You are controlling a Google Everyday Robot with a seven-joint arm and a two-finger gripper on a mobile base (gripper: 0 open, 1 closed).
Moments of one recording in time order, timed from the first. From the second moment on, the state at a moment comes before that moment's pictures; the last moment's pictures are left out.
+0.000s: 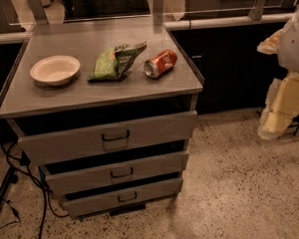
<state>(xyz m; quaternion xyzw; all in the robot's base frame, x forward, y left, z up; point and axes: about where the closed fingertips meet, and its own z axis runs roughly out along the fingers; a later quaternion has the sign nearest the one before) 0.438 -0.215 0.983 -0.60 0.78 -0.04 0.17</state>
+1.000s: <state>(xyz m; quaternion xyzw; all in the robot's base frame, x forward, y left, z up) 0.390 -0.191 0.887 -0.62 0.77 0.02 0.15</state>
